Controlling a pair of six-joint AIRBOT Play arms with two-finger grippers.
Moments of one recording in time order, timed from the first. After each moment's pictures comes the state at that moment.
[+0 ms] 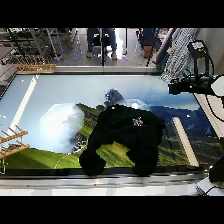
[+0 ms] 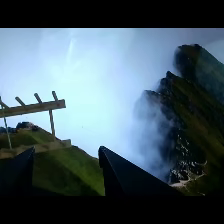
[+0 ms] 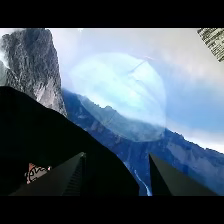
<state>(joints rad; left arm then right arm) 0.27 -0.95 1.73 1.65 -1.58 -1.52 0.01 -1.21 1.62 -1.52 1.10 1.30</state>
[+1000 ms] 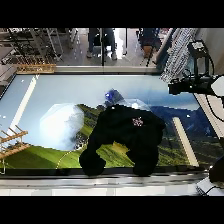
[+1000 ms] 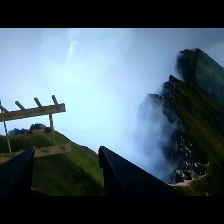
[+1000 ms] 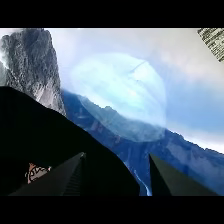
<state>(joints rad) 0.27 -0.96 1.73 1.64 -1.56 -1.52 0.01 -1.21 1.62 -1.51 1.10 1.30</state>
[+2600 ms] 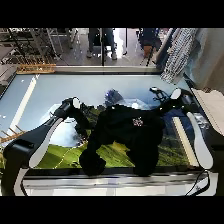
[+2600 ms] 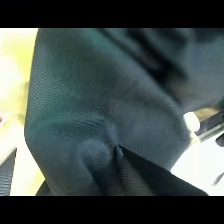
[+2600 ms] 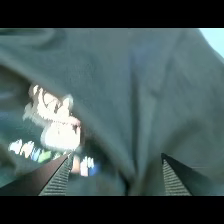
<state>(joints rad) -0.33 -1.98 1.73 1.14 -1.52 -1.57 -0.05 -1.75 1.62 -1.25 1.31 1.04</state>
